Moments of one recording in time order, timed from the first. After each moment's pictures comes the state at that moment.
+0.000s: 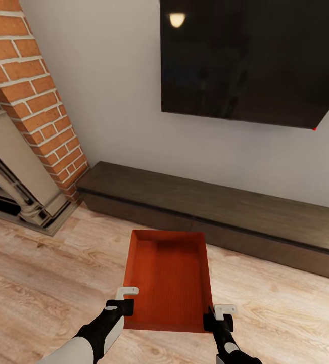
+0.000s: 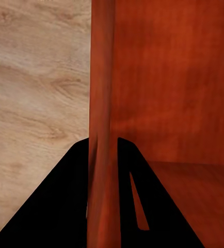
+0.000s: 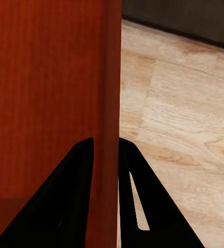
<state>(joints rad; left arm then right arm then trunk) -0.61 -0.12 -0.17 -0.30 0.15 0.11 0.21 -0.55 0.09 0.24 -0.08 -0.15 -0.46 -0.20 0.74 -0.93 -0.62</state>
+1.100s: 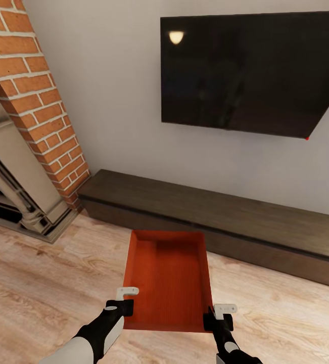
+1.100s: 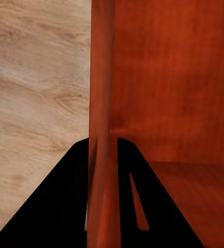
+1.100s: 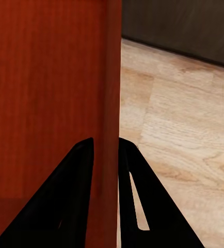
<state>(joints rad) -0.61 -0.12 -0.17 -0.30 0.15 0.11 0.21 -0.55 0.09 0.25 -0.09 -0.15 -0.45 -0.20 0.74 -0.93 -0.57</state>
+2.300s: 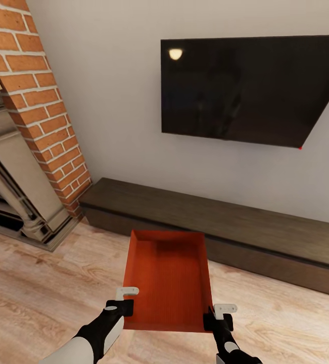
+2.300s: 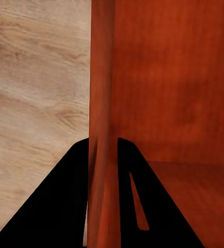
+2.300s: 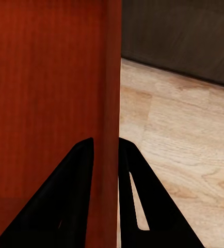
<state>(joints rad) -0.61 -0.12 -0.17 -0.30 0.15 0.11 0.21 -0.55 0.09 0.25 -0.09 -0.15 -0.45 -0.20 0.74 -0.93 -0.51</state>
